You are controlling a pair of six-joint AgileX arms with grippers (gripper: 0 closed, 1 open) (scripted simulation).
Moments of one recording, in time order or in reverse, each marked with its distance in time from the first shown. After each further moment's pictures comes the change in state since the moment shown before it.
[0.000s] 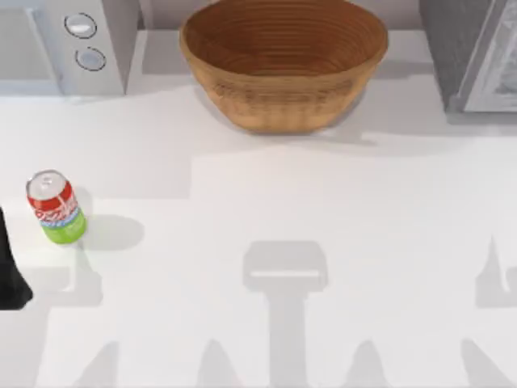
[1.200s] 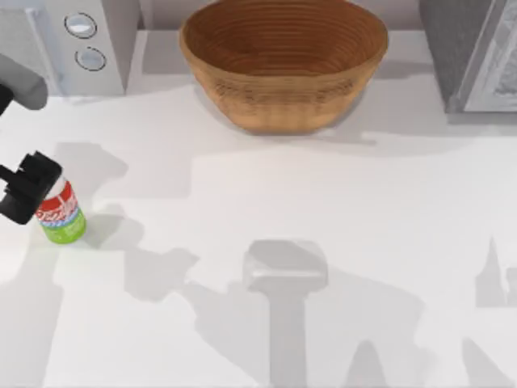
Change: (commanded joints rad) left arm -0.070 1.374 1.105 -0.866 0.001 0.499; right arm 0.000 0.000 0.000 0.000 0.000 0.000
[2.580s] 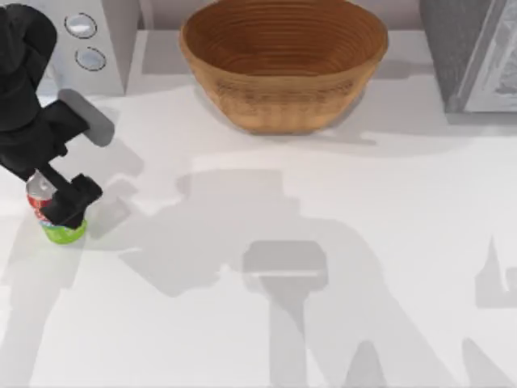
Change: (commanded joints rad) left arm -0.028 0.608 0.321 -0.147 0.001 0.215; right arm 0.000 0.000 0.000 0.000 0.000 0.000
